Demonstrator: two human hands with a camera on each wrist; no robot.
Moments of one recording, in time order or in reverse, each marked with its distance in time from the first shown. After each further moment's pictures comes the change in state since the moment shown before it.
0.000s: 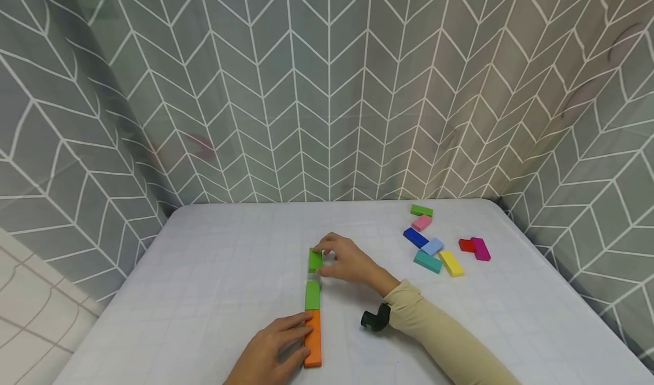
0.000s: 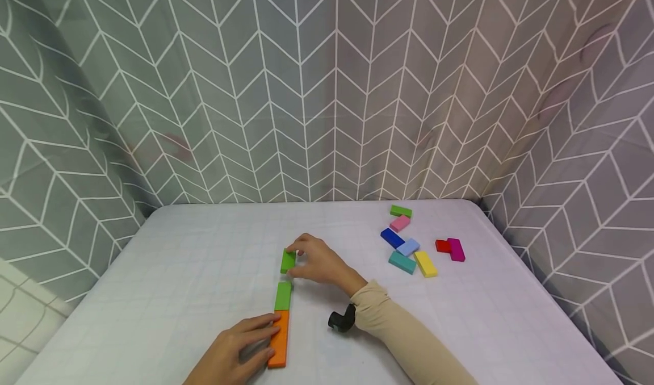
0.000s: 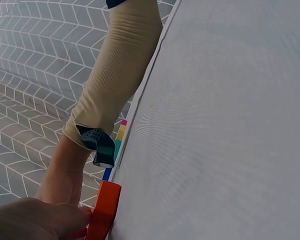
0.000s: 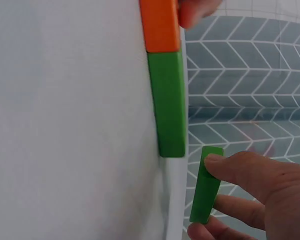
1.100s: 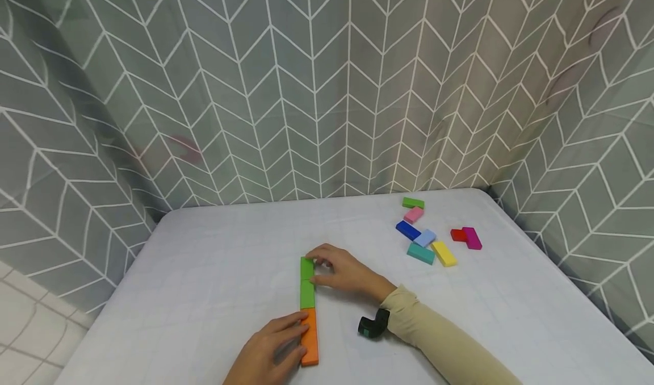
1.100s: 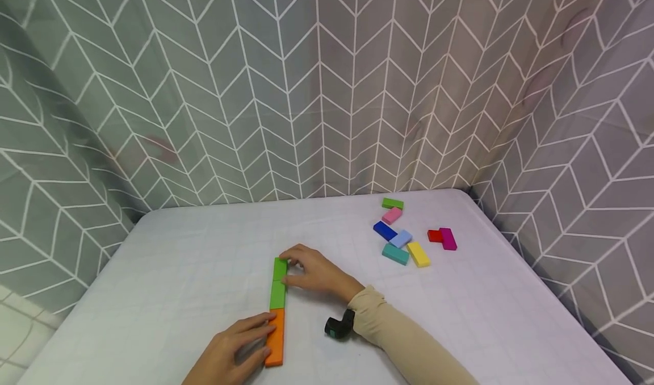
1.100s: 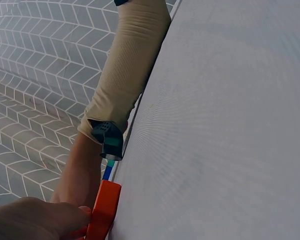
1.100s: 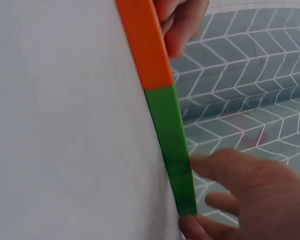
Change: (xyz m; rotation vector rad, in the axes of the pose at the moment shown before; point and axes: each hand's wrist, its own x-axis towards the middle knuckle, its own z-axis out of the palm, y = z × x) left_hand 0.001 0.001 0.003 0.036 0.042 0.039; right_hand -0.021 0.013 0.016 0.023 -0.011 -0.032
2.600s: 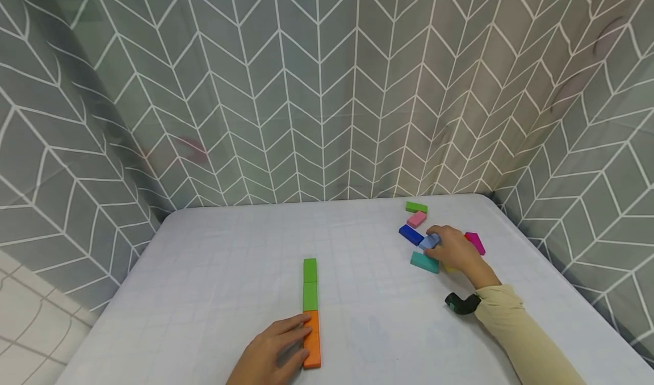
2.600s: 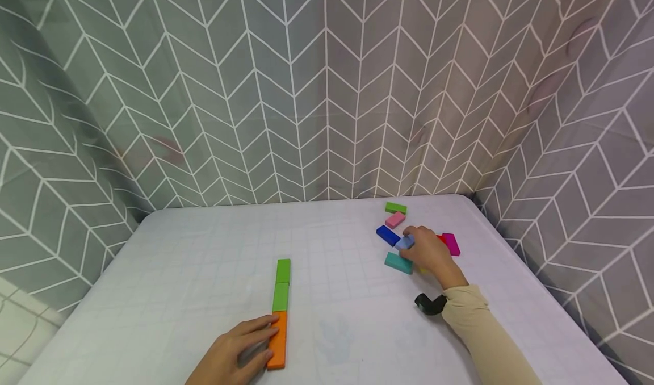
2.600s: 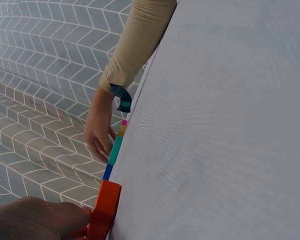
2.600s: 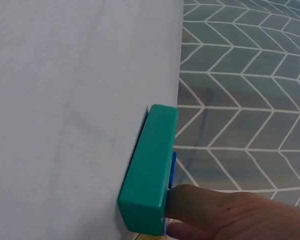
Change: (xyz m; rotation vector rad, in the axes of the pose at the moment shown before) left_hand -0.001 -0.002 0.001 0.024 -0.029 -0.030; right_hand -0.122 0.074 -0.153 -0.398 0.145 0.625
